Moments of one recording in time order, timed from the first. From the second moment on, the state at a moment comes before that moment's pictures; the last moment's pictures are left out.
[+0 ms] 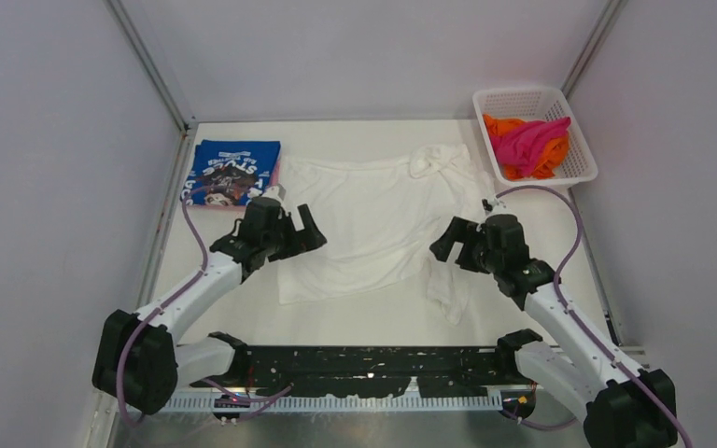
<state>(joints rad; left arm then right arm) -0.38 1.16 0.72 -0.29 0.08 -0.63 0.30 0.89 0.56 -0.32 -0.06 0.56</state>
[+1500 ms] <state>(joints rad) -0.31 0.98 0.64 -0.40 -0.03 -0.71 -0.09 0.63 0.52 -0.44 0.00 0.52</state>
